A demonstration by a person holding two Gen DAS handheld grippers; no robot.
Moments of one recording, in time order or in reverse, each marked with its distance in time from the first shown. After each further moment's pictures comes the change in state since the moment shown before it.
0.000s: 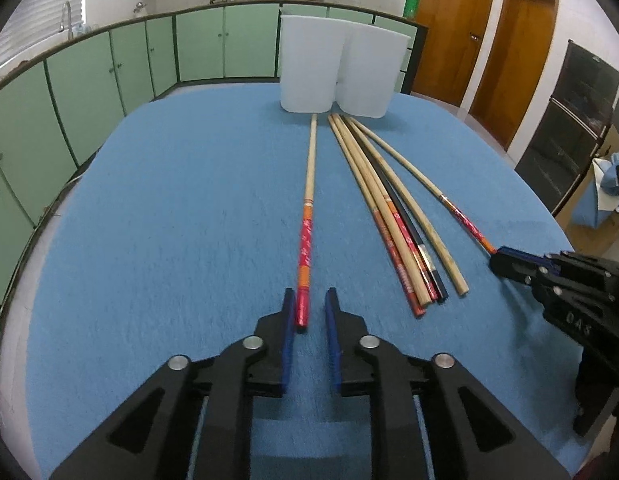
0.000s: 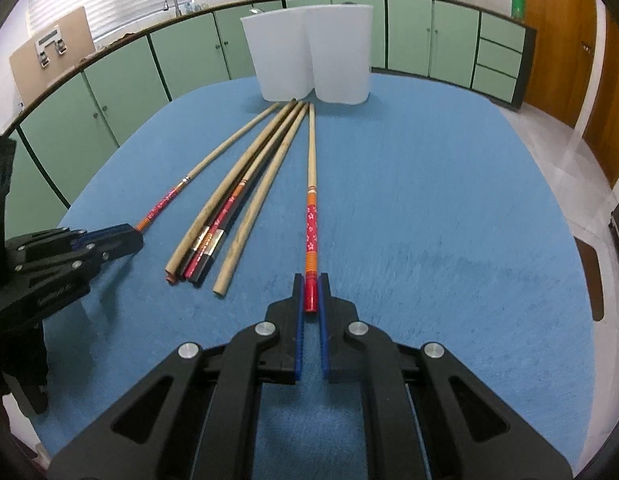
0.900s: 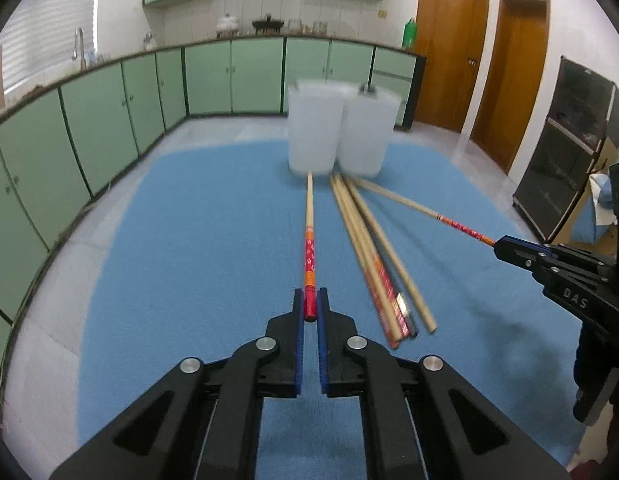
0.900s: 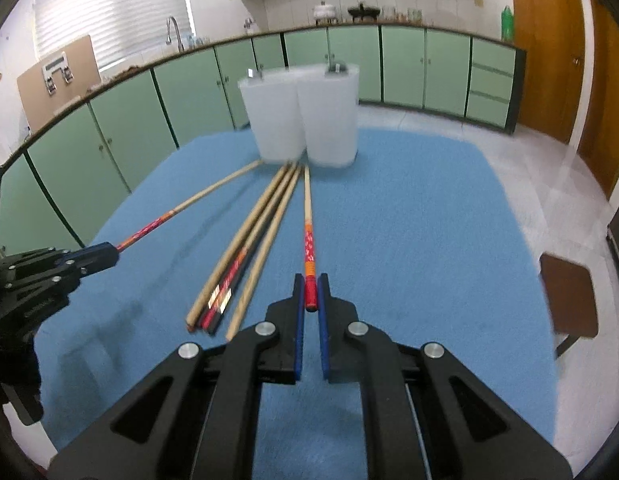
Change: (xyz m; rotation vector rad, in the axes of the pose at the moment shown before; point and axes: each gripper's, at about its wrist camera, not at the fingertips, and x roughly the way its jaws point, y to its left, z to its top) left arm -0.065 -0.002 0.029 0.007 -0.134 0.029; right arm -0.058 -0.008 0.035 -0.015 -0.168 -0.008
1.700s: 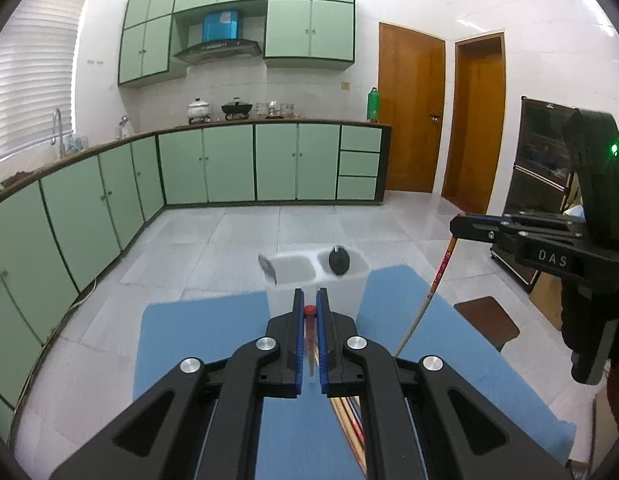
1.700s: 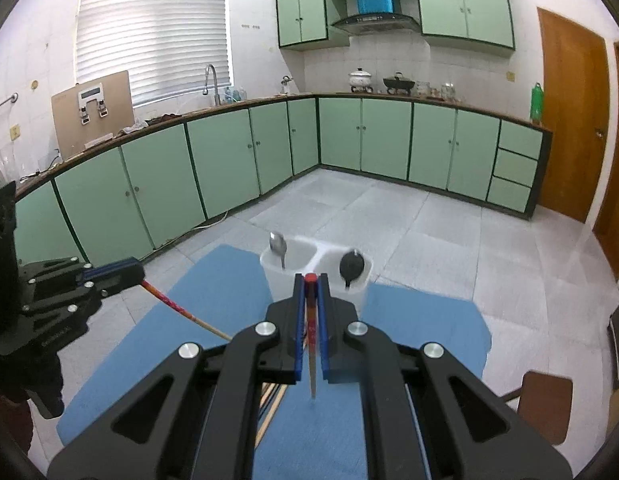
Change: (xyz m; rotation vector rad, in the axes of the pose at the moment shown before) left arm -0.046 -0.010 0.146 0.112 -0.269 -0.074; right arm -0.039 -0.001 0.180 -0.128 -0.171 0.084
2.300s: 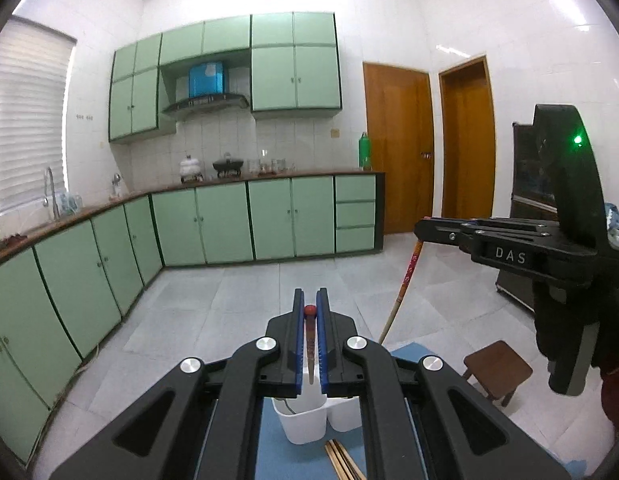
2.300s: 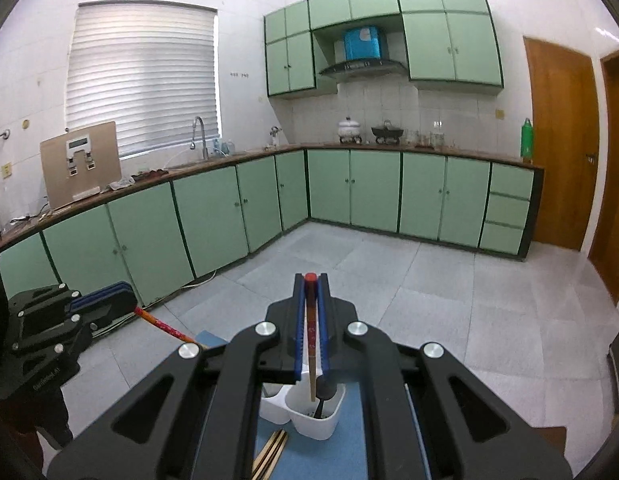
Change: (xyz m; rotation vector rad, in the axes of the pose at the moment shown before) left arm 0.035 -0.002 0.101 0.072 -0.148 -0.001; right arm 0.032 -0.050 0.099 0.048 -0.137 -0.038
